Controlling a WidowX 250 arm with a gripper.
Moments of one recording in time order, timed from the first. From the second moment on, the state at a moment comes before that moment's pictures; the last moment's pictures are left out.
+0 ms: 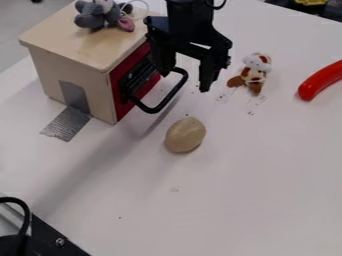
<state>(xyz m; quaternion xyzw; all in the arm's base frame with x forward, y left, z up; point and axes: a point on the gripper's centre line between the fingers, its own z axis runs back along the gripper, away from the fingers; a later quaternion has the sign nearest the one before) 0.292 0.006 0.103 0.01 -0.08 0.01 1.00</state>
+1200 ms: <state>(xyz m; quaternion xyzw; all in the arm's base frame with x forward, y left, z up) 0.447 0.024 0.047 -0.02 -0.07 0.05 1.00</state>
